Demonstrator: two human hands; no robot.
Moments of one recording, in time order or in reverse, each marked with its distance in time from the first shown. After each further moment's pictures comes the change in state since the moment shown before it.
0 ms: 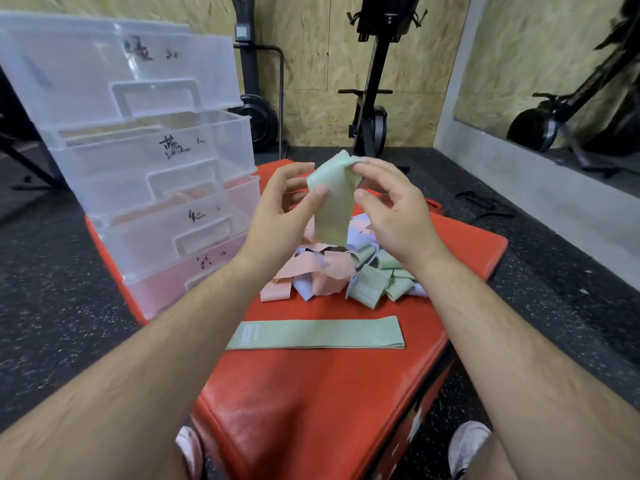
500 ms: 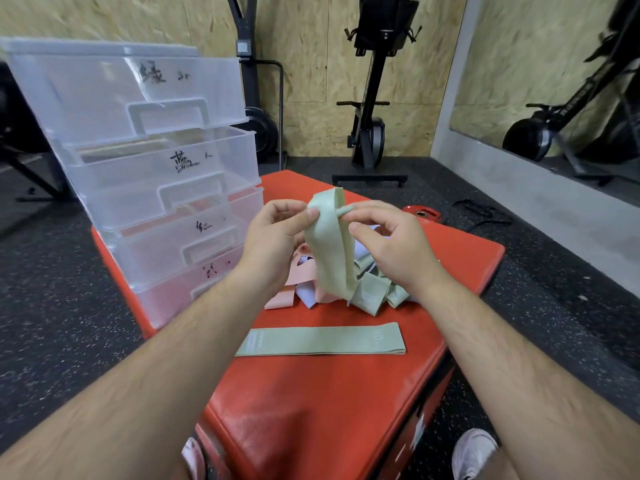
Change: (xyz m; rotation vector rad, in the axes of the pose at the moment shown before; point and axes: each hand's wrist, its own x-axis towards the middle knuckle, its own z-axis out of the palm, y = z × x) left_hand -0.007 0.003 -0.006 -0.373 0.087 -0.335; right_hand -0.023 -0.007 0.000 -0.054 -0.095 0.104
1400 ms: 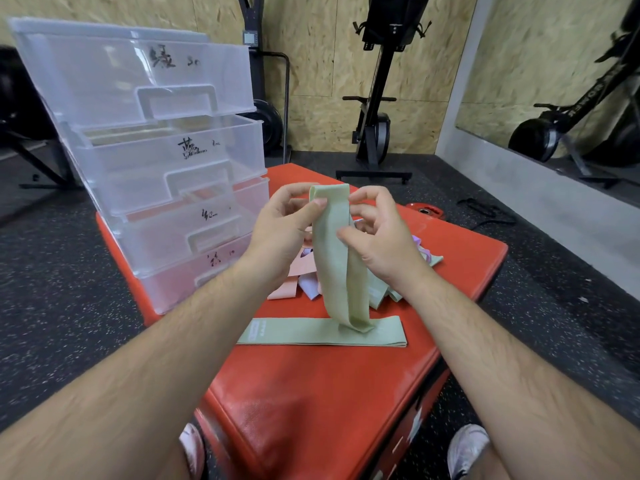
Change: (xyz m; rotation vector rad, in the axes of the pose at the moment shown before) left_hand -0.009 0.002 0.003 0.192 -0.045 0.089; right_hand -0.004 -0.003 0.023 0.217 -0.044 0.171
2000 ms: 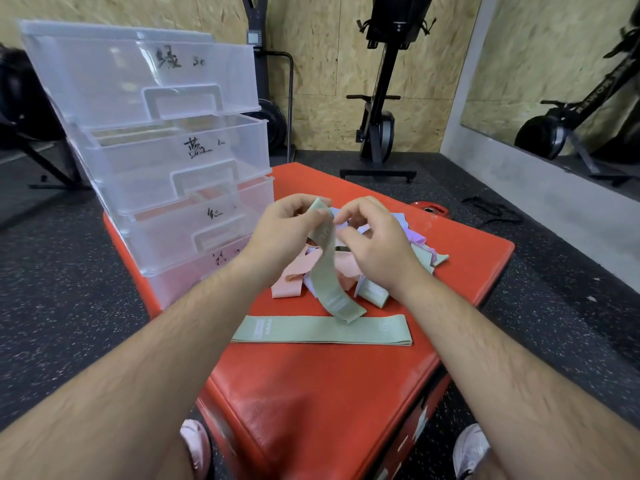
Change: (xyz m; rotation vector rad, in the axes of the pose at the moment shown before) left_hand -0.002 0.006 -0.011 0.269 -0.062 0.008; right_hand -0.005 0.000 0.010 -0.239 -0.005 -0.170
